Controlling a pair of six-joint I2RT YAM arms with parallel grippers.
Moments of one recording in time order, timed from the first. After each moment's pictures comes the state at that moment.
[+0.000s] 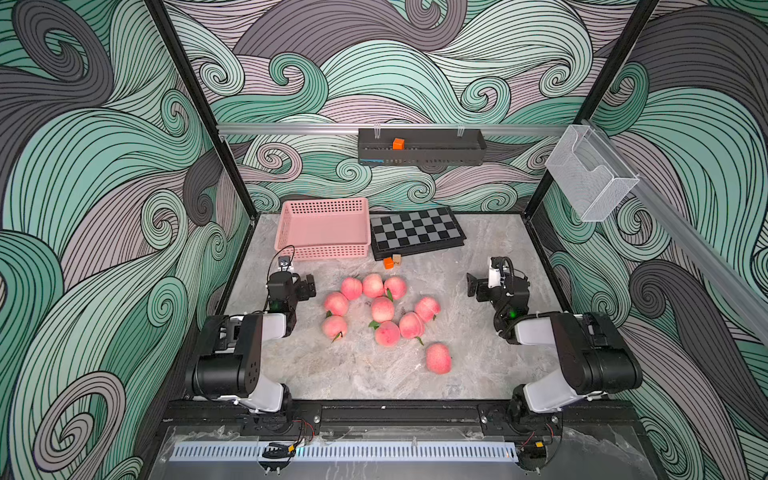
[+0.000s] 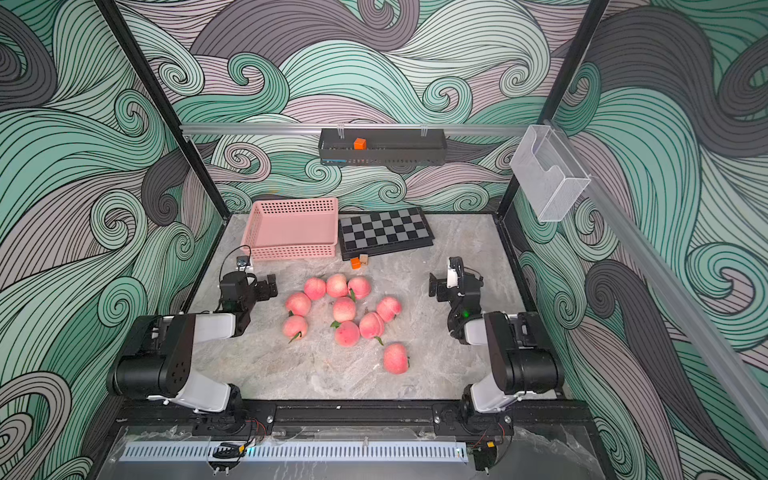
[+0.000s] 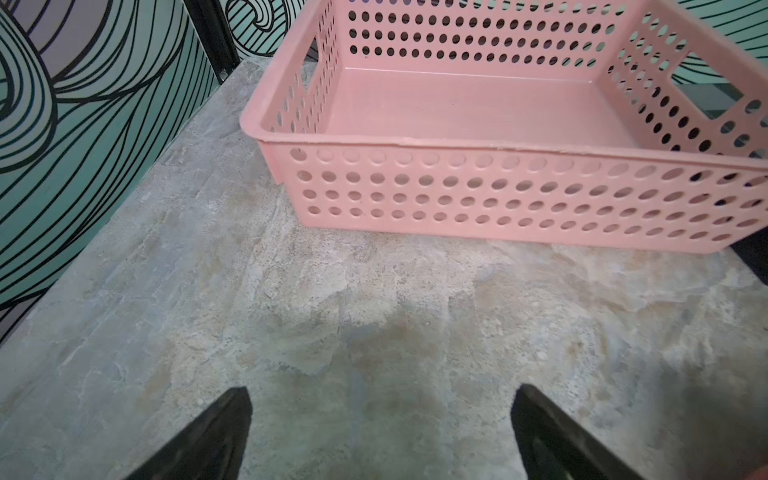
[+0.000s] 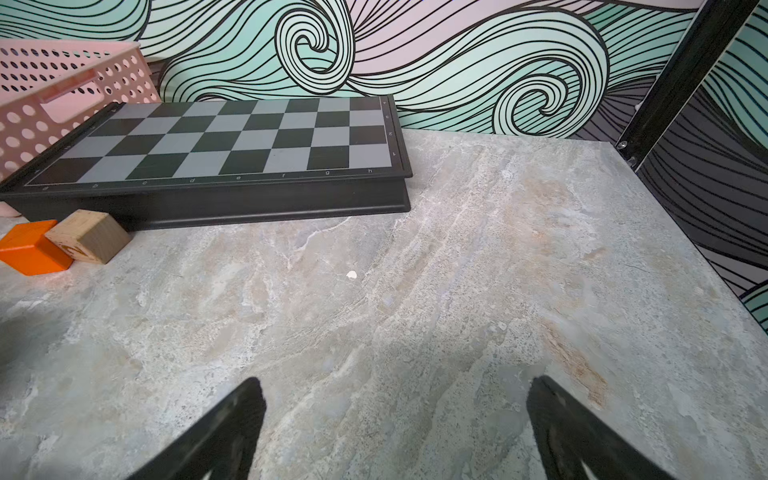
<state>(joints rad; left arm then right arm) 0.04 1.52 0.44 0.57 -0.11 -0.05 0.03 1.56 0.38 0.80 -0.04 -0.04</state>
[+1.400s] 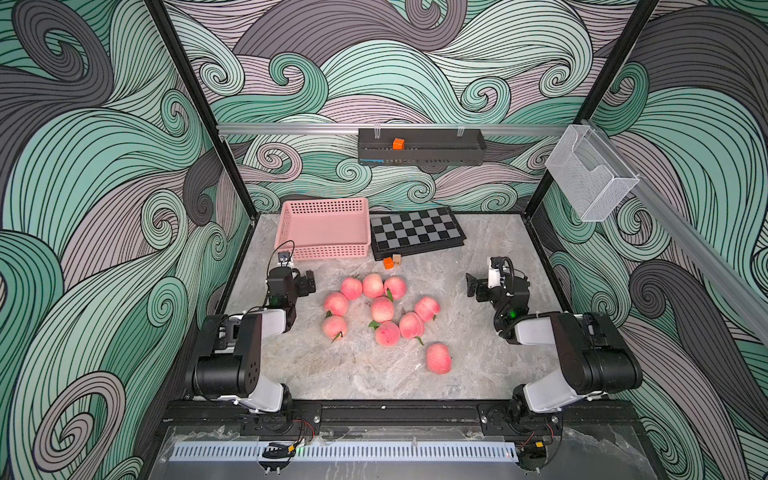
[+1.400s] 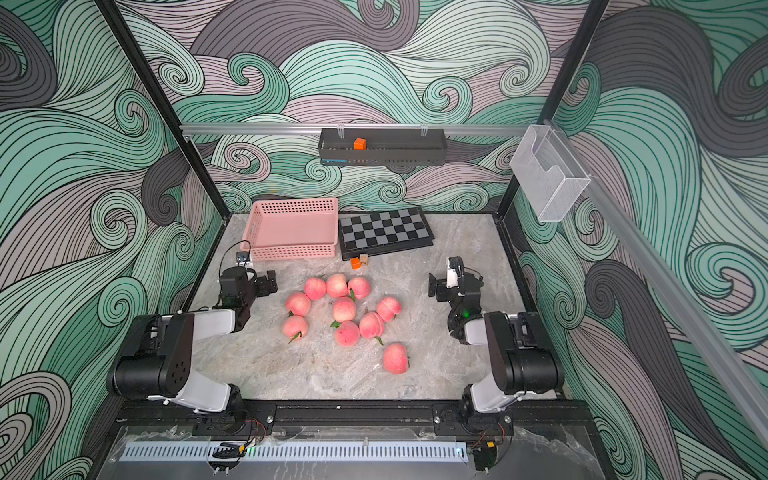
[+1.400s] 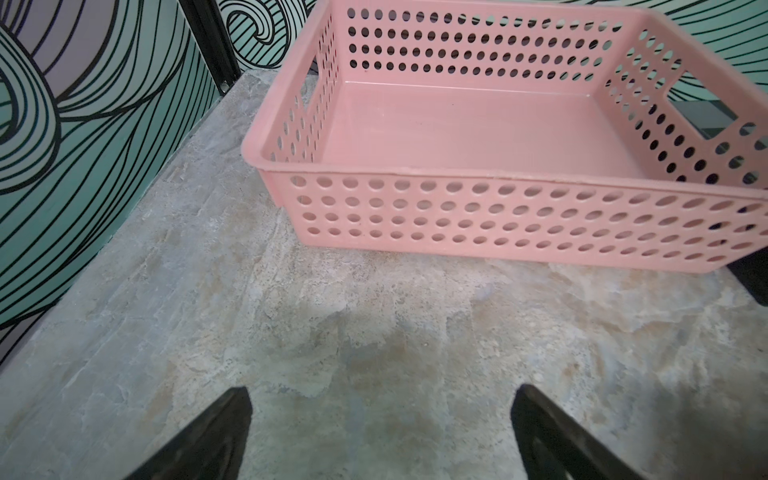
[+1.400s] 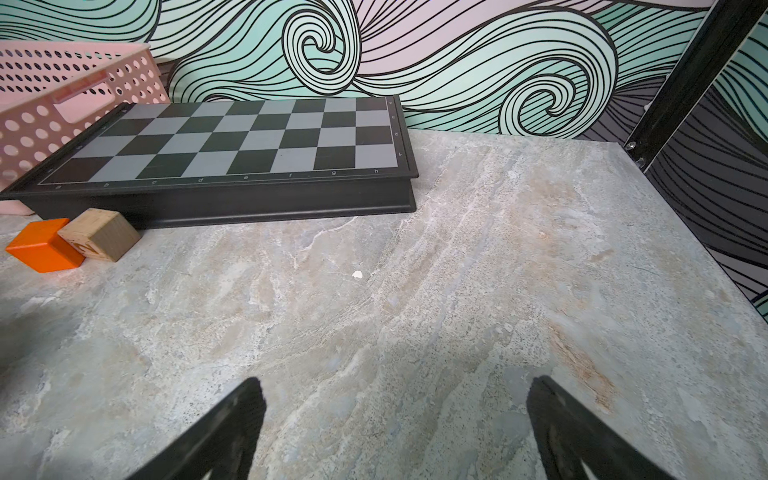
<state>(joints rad) 0.04 1.52 0.50 0.51 -0.11 -0.05 0.03 1.56 0.38 0.80 -0.06 -0.03</state>
